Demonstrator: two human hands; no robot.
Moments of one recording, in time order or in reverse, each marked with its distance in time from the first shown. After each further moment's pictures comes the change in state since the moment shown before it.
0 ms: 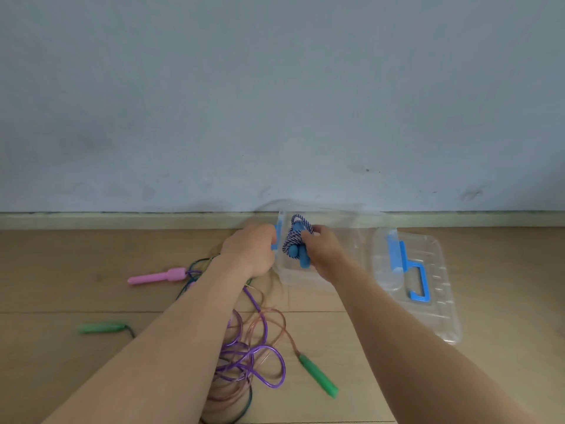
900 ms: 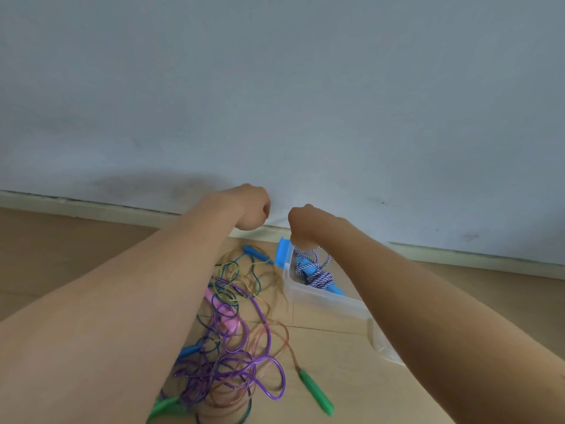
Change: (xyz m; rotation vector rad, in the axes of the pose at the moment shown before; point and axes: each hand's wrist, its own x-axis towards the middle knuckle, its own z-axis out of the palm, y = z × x) left_hand 0.022 -0.047 -0.118 0.143 -0.064 0.095; right_hand -0.056 -0.138 0.048 -1.608 -0.184 -0.442
